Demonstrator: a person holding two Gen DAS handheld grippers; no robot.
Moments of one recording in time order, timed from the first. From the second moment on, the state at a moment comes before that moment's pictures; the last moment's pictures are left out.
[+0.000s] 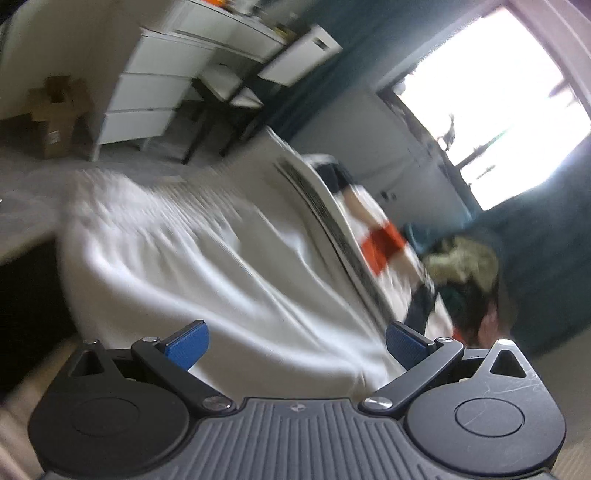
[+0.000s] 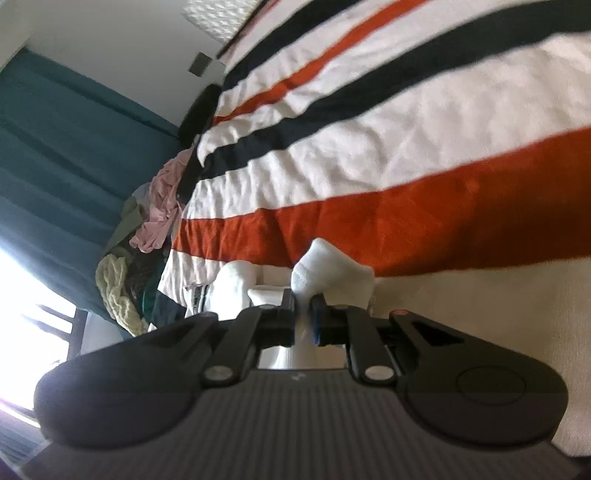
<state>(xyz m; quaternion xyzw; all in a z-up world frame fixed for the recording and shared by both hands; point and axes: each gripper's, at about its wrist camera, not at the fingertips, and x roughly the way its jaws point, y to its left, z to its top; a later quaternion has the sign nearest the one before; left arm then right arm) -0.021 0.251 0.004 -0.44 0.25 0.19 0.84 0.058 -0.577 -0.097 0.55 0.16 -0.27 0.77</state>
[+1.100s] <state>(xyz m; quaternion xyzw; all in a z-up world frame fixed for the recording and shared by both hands) -0.065 0.362 -0.086 -0.56 0.29 0.10 0.77 0.045 -0.568 -0.122 0.61 0.21 -0.27 0.71</state>
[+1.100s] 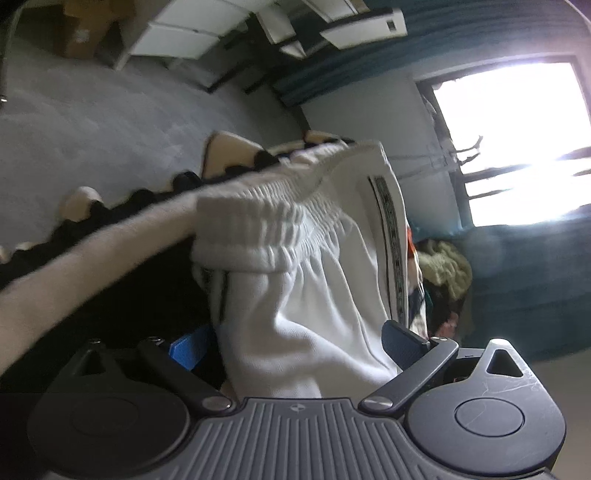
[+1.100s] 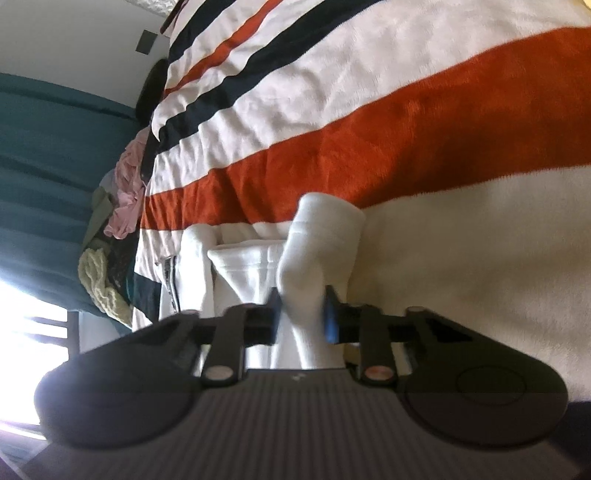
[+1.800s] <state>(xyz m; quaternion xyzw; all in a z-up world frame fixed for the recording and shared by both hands) -0.038 0.361 -0.101 -0.58 0.29 0.17 0.74 0.044 -0.563 -0.102 0.57 0.15 -0.28 0.76</state>
